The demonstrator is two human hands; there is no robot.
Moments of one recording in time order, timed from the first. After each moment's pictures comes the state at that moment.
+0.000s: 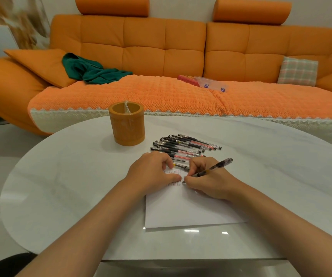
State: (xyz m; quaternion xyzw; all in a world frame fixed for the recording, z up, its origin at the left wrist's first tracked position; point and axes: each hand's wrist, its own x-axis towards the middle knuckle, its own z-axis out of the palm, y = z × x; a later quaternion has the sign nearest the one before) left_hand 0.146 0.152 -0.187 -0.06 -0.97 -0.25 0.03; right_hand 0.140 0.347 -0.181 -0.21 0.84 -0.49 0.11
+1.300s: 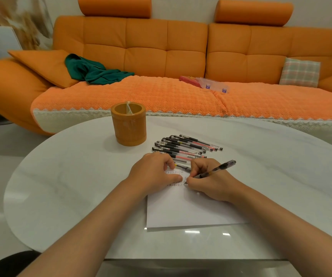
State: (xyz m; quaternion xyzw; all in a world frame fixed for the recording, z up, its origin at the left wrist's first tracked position) left_hand 0.145 0.151 -0.191 -0.05 -0.97 -0.25 0.03; right_hand 0.138 0.349 -0.189 -0.24 0.83 -0.49 0.09
